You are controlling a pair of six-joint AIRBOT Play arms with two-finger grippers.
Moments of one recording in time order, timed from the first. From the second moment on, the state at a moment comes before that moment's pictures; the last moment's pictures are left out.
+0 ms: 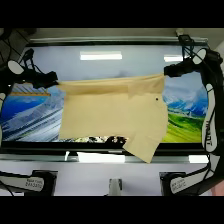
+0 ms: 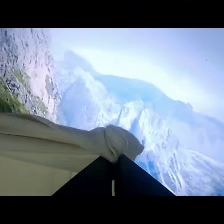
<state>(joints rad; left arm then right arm) 0.07 -1.60 1.54 1.22 -1.04 -1.59 -0.08 -1.73 1.78 -1.39 1.04 1.23</state>
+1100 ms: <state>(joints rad) 0.12 -1.72 1.51 1.21 -1.51 -1.54 -0.10 -1.75 1.64 -1.46 1.50 1.08</state>
